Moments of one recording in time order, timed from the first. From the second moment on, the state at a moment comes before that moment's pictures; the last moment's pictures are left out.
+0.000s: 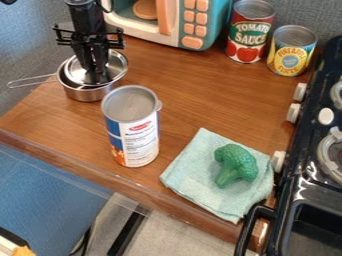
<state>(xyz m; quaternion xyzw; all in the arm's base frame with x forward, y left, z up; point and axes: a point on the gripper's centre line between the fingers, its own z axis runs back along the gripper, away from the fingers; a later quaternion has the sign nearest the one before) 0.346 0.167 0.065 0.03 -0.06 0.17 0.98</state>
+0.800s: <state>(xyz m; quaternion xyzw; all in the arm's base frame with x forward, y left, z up) 0.334 0.171 0.062 0.03 -0.04 0.17 0.98</state>
